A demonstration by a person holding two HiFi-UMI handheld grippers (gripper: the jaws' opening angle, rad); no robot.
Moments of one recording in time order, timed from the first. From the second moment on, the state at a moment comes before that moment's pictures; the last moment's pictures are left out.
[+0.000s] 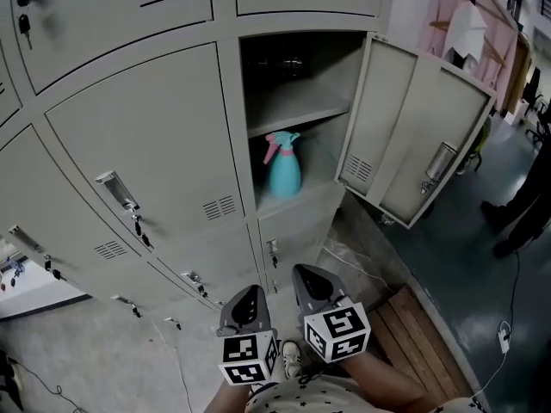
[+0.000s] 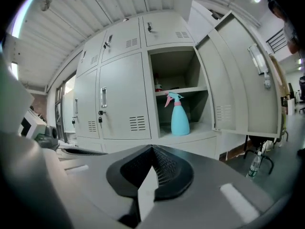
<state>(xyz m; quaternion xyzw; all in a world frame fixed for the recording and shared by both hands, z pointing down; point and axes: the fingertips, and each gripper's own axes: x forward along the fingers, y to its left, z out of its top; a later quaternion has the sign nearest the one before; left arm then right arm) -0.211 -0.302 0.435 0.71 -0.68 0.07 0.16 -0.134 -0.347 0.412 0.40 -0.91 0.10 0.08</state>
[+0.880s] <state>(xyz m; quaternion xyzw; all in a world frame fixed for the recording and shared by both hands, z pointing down) -0.185 -0.171 0.450 0.71 -0.68 0.07 0.16 -0.107 -0.204 0.445 0.39 -0.91 0.12 0.10</state>
